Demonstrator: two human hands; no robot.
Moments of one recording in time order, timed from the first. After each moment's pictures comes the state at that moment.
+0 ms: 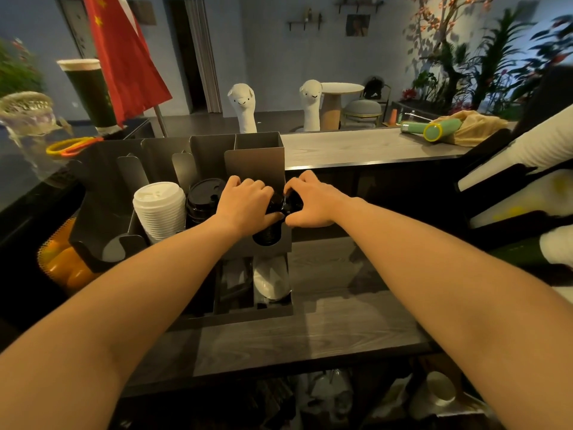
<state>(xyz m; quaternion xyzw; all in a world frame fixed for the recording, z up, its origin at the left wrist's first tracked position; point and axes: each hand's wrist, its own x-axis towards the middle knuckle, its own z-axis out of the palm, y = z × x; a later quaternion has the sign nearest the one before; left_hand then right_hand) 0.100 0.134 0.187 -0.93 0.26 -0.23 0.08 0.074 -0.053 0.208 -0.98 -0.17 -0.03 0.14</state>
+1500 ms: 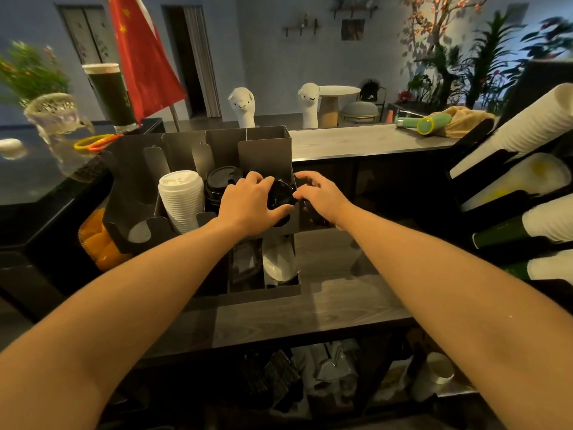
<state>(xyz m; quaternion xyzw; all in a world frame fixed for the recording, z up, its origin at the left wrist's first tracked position) 0.029 0.159 0.190 -0.95 0.23 -0.20 -0.07 0.009 -0.022 0.192 -0.83 -0.03 -0.05 0.56</state>
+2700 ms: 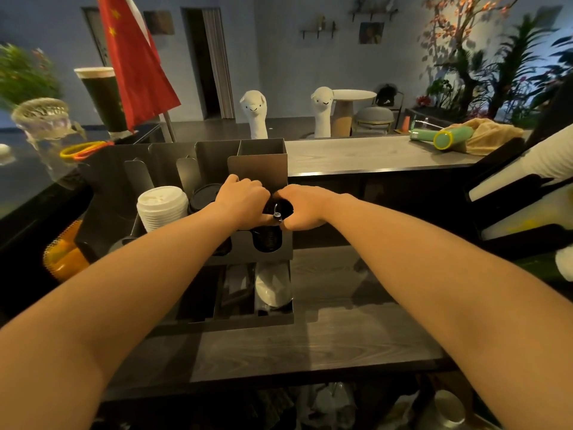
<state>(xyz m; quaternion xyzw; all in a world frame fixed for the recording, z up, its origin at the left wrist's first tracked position) 0.106 0.132 0.214 -0.95 0.25 -0.15 0.14 0.091 -0.038 0.219 -0.96 -0.23 0.06 0.14</state>
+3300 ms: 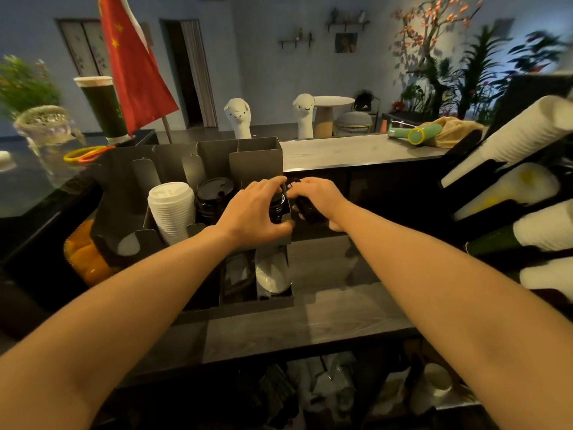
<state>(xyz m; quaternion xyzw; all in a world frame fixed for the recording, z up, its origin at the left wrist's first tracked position) 0.031 0.147 0.197 -0.89 0.35 -0.19 -0.20 0.020 -0.038 0.207 -0.77 -0.02 -0.03 0.64</state>
